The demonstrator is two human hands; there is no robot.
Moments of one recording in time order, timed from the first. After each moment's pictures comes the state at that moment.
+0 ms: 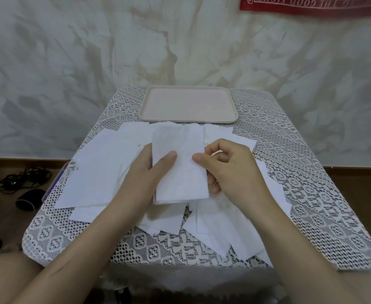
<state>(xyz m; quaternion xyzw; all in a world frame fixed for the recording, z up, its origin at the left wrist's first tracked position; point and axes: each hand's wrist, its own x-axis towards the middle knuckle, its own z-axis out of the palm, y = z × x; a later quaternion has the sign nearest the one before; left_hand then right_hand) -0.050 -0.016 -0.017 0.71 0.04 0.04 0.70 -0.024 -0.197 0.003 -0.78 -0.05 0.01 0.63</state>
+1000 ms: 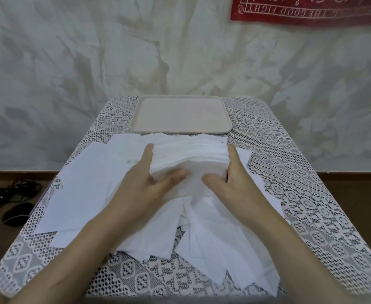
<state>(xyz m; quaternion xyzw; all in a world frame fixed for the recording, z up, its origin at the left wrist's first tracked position) -0.023 -0.014 -0.015 0.77 -0.08 0.02 0.63 -0.011 -0.222 -0.008 -0.78 -0.13 0.04 0.62</state>
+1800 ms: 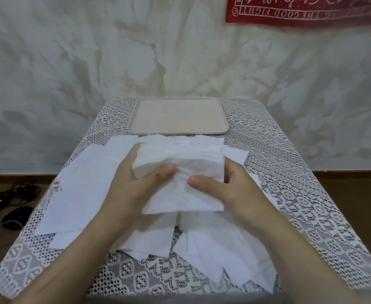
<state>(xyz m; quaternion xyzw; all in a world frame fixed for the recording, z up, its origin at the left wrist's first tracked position) -0.035 -0.019 -0.006 0.68 -0.07 0.08 0.72 -0.019 -0.223 0.001 -0.66 -0.16 0.12 0.72</state>
